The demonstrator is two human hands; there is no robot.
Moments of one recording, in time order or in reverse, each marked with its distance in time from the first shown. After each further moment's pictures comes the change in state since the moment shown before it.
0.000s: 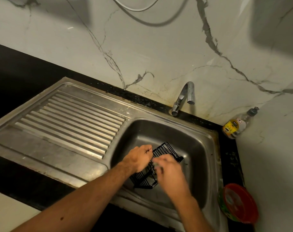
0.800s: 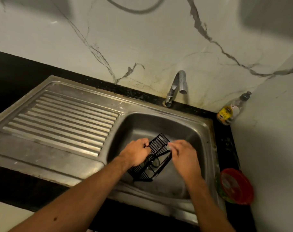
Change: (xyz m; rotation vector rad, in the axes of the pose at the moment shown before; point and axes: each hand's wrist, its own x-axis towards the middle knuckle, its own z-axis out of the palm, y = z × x) left_hand 0.004 0.005 -0.003 0.018 -0.051 0.002; right_hand 0.016 0.049 -0.017 -0.084 0.172 0.185
